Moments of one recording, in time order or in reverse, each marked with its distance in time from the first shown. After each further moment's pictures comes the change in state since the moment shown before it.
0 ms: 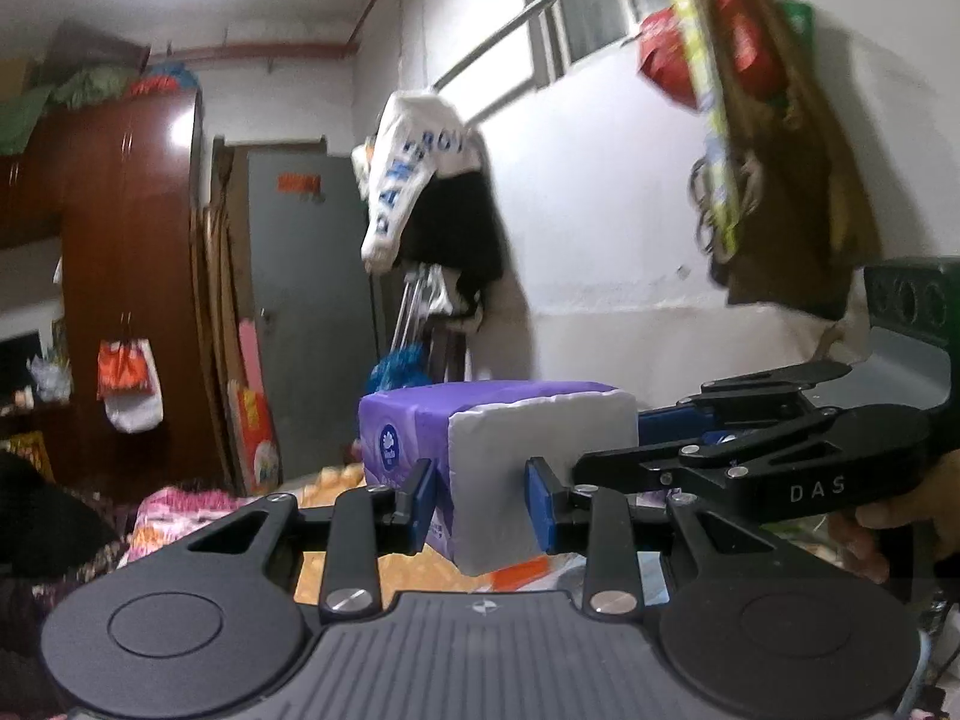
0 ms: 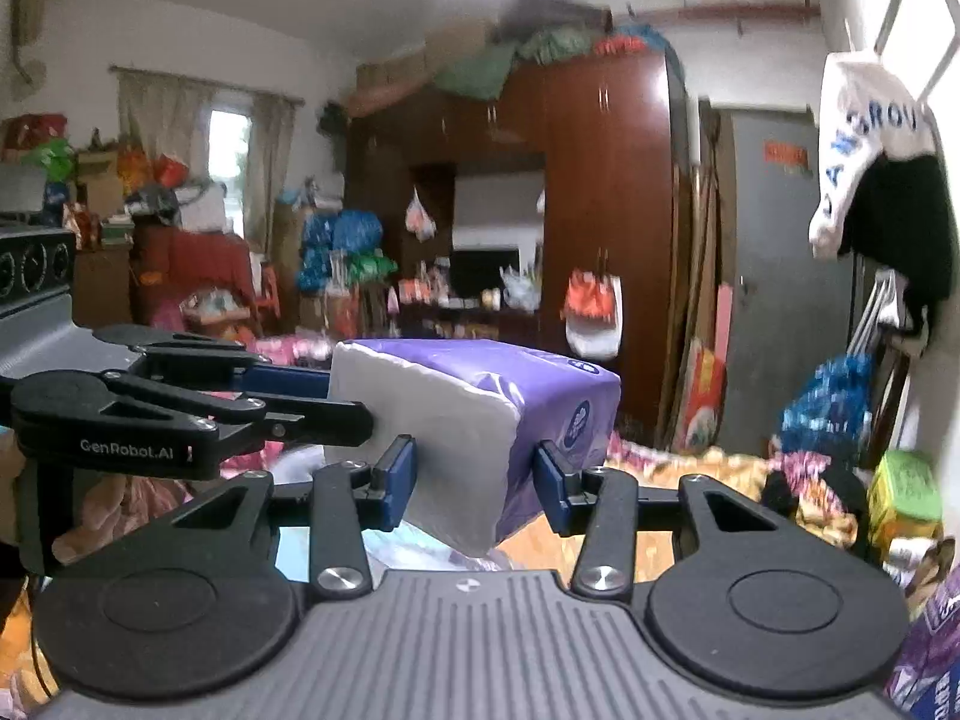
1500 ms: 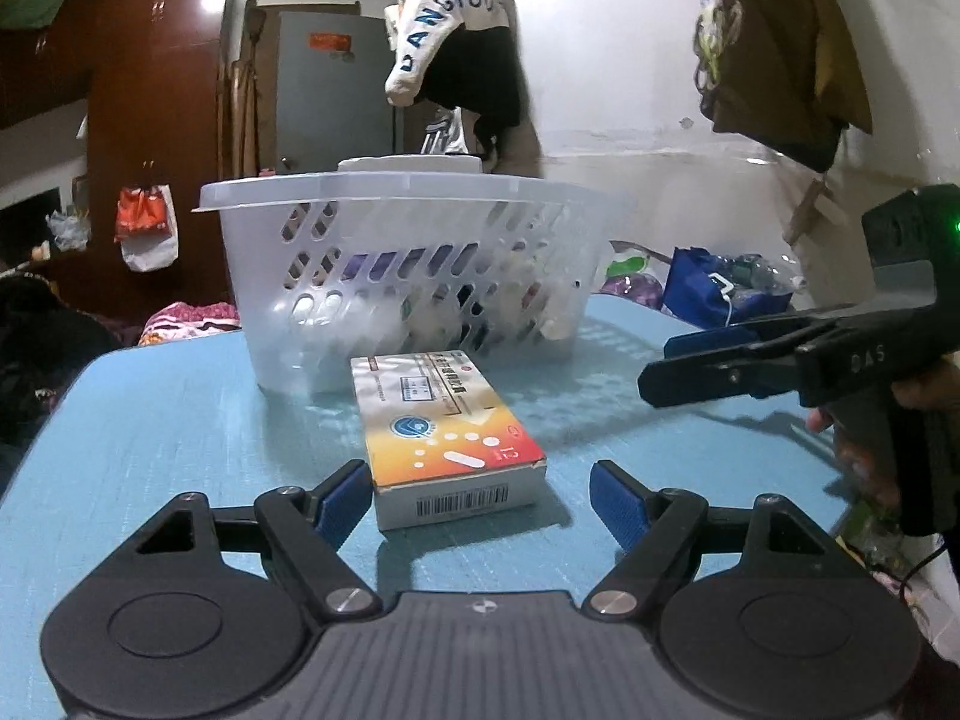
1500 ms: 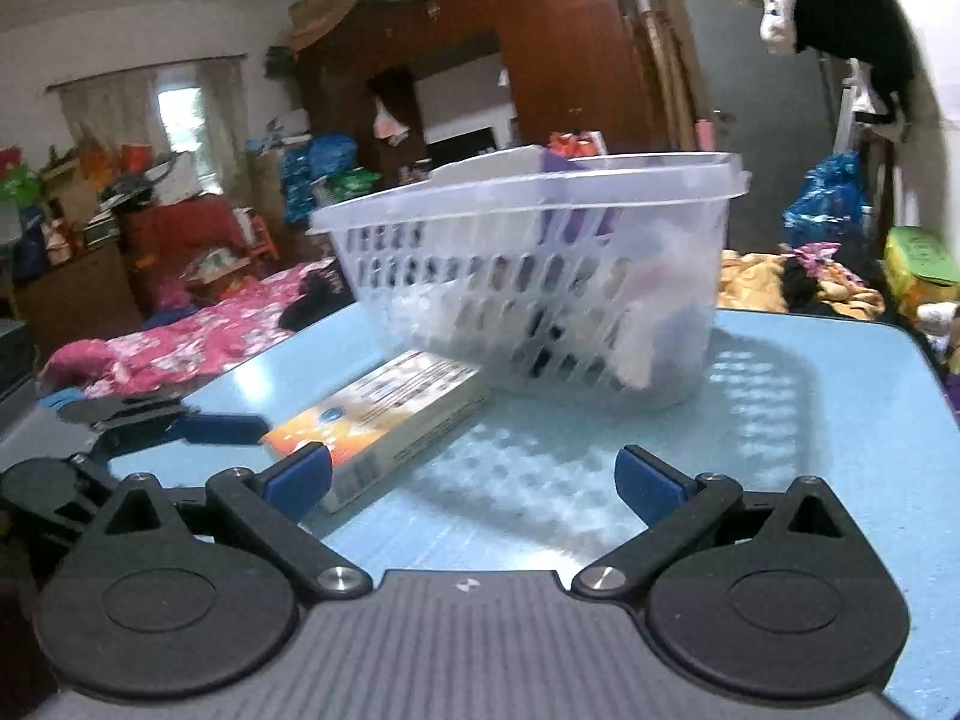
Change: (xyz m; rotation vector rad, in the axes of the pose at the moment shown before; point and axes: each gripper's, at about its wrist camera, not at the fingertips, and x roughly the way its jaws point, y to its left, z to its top) left arm -0.076 -0.050 -0.148 -0.090 0.243 0.018; right arm -0.097 0.042 -0.109 0.225 0.182 0.054
